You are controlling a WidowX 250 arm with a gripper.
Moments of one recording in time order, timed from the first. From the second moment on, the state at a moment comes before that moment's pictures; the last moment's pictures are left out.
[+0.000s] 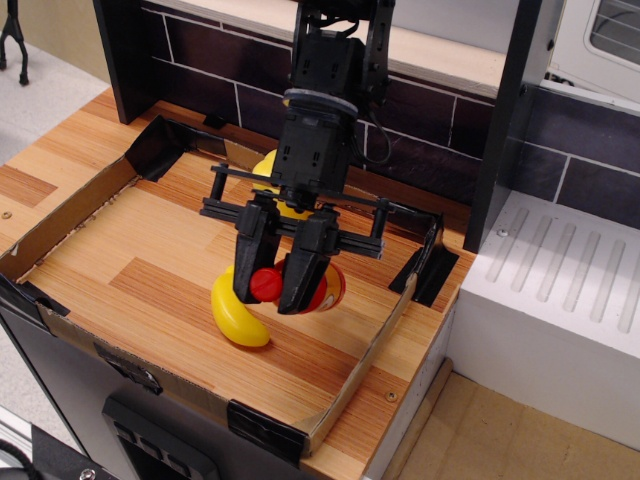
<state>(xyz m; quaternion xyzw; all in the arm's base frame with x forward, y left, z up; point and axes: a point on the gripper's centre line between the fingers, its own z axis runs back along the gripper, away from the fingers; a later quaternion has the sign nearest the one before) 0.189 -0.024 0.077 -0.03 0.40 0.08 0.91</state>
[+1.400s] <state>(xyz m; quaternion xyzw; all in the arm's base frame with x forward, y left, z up) 0.169 -0.018 0.066 -0.13 0.61 0.14 0.77</state>
